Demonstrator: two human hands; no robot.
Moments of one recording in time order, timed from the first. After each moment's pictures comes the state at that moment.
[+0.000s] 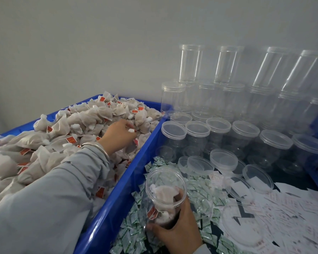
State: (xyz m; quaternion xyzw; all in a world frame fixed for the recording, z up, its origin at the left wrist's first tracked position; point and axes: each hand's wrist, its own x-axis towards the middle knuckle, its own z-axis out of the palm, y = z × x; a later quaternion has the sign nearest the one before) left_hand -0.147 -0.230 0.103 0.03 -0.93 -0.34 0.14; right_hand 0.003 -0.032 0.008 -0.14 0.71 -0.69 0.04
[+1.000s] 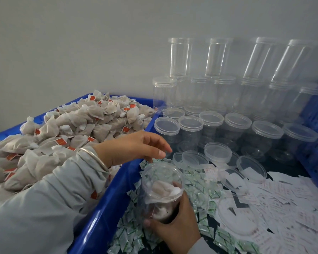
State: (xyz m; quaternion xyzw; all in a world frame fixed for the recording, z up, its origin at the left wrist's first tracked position) left_hand -0.093 -0.184 0.130 -0.29 -0.78 -0.51 -0.23; right_hand 0.007 -0.030 -0.015 -0.13 0.71 -0.69 -0.04
